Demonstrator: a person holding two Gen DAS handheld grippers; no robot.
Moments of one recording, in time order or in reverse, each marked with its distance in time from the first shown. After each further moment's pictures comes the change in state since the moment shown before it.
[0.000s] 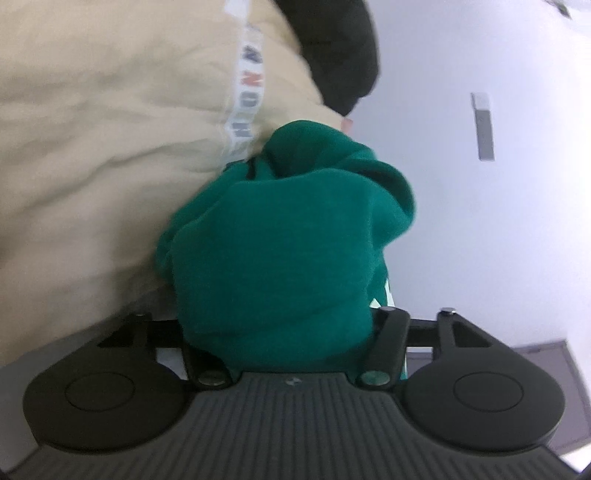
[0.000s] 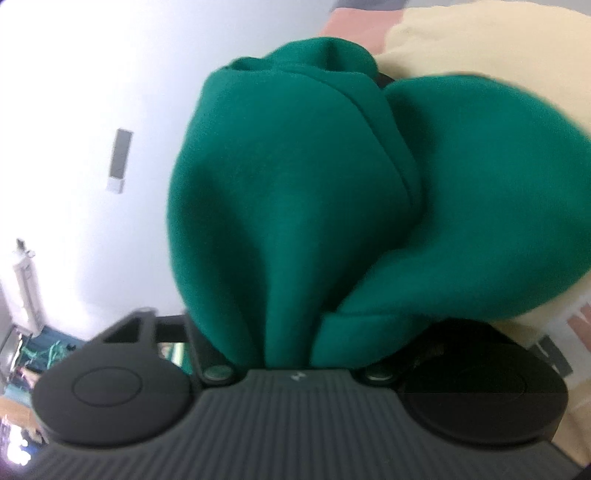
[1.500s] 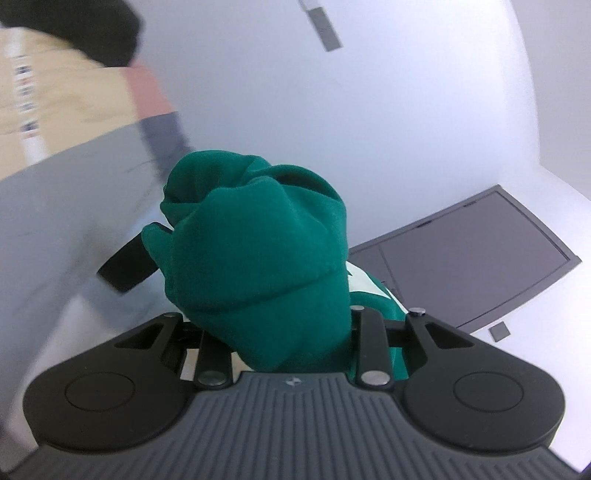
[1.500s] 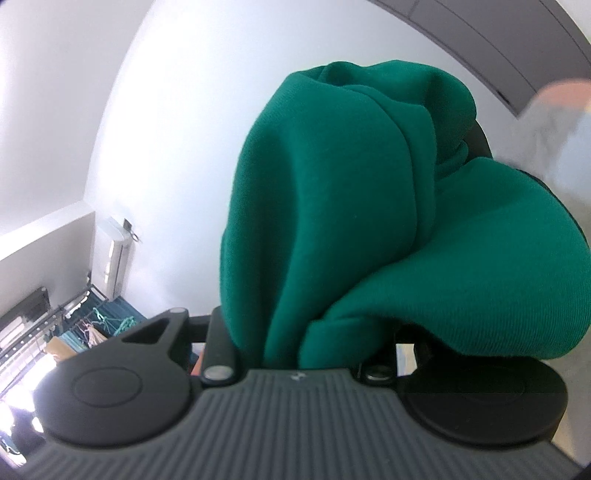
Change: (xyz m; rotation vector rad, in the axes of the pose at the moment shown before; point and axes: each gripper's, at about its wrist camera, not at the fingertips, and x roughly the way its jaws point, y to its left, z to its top) left arm -0.110 -0.178 -0.168 0.400 0.165 -0.246; right arm -0.157 0.065 0.150 -0.292 -0.159 0.286
